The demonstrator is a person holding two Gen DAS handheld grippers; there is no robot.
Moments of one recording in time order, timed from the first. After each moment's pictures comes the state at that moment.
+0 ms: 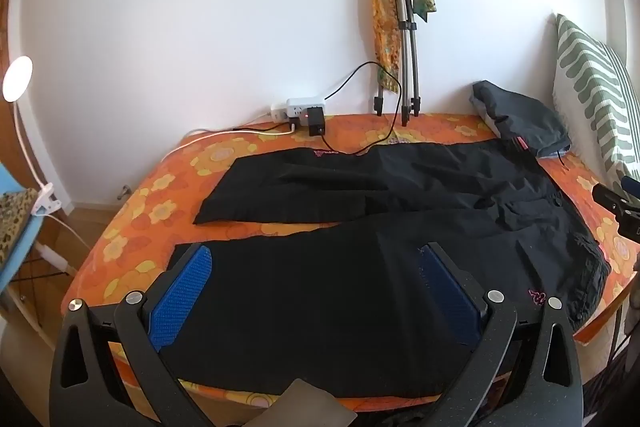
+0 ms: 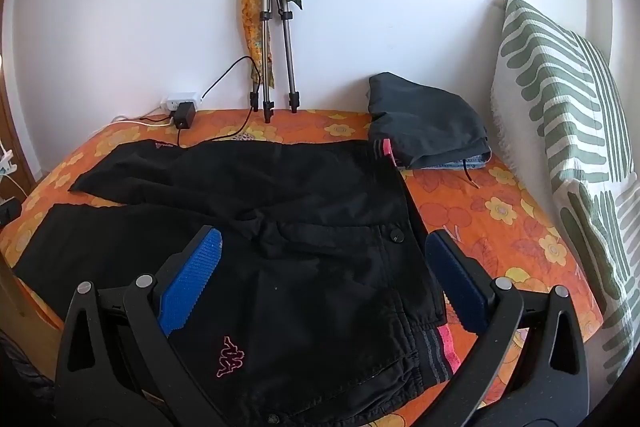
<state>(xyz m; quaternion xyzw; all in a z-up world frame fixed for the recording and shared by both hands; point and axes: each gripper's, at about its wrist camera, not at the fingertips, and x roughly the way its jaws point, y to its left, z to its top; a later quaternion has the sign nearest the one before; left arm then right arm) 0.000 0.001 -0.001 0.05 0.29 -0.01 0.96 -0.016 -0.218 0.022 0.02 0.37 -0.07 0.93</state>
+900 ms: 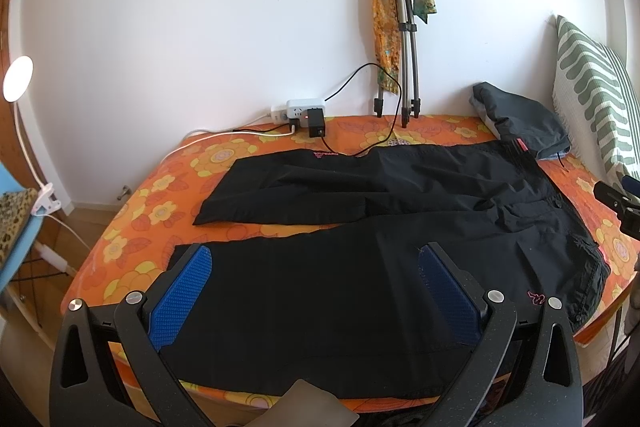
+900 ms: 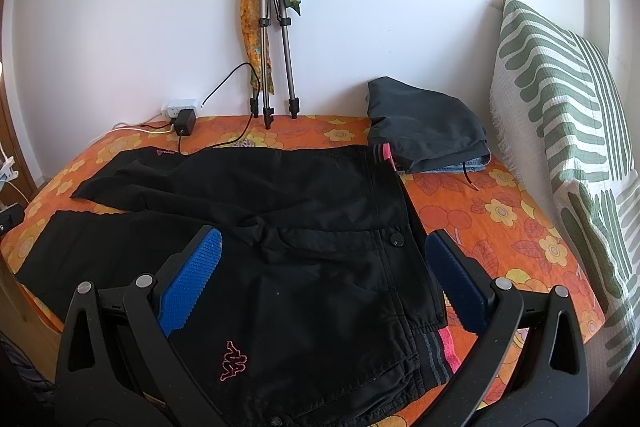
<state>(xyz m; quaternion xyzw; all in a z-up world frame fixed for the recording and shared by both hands) 0.000 0.002 0.004 0.05 0.29 -0.01 0.96 -0.017 -0.218 0.027 0.03 0.37 -0.08 0.93</state>
